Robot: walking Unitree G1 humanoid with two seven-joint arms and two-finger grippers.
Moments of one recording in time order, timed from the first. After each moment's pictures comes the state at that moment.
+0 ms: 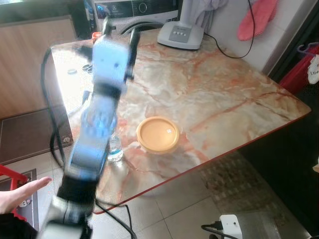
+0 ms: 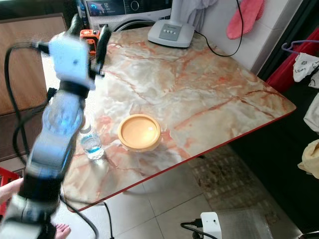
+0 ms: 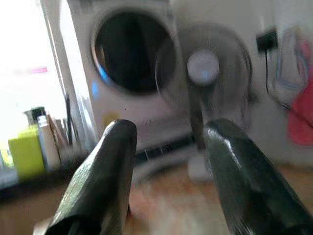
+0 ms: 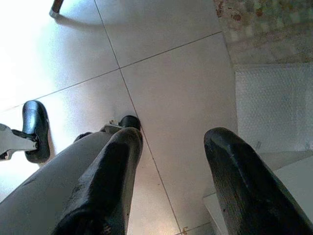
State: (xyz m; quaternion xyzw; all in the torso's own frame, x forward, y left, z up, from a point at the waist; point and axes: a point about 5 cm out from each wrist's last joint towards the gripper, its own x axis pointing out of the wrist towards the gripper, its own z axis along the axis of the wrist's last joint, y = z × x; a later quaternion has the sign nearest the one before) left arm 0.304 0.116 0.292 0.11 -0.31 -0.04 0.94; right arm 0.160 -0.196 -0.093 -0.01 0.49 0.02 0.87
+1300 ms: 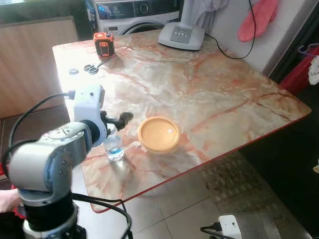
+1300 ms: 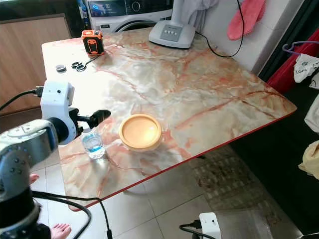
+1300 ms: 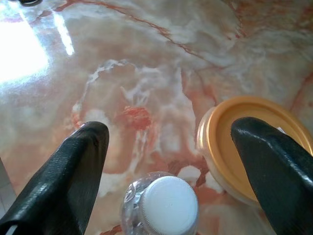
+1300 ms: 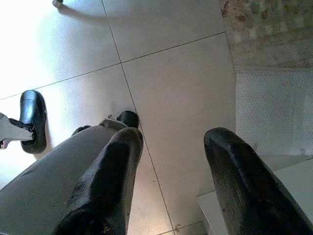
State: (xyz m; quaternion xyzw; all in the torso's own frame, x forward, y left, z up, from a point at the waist) left arm 0.272 0.155 0.250 0.01 0.15 -0.10 0.98; right arm 0.159 -0.196 -0.093 -0.03 0.50 0.03 0.87
